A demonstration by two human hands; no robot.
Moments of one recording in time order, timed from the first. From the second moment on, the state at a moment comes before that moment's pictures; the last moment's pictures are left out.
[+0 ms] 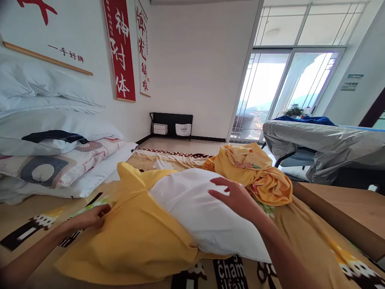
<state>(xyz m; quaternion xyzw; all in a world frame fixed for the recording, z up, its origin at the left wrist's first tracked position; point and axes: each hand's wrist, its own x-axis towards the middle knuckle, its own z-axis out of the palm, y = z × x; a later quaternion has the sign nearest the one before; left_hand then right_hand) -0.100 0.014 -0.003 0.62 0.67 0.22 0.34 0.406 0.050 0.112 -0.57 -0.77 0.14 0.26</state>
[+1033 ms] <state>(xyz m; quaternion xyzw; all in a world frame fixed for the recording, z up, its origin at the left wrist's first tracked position) -0.101 0.018 -0.080 0.59 0.66 0.47 -0.05 0.379 -0.053 0.083 -0.31 -0.82 -0.25 0.41</state>
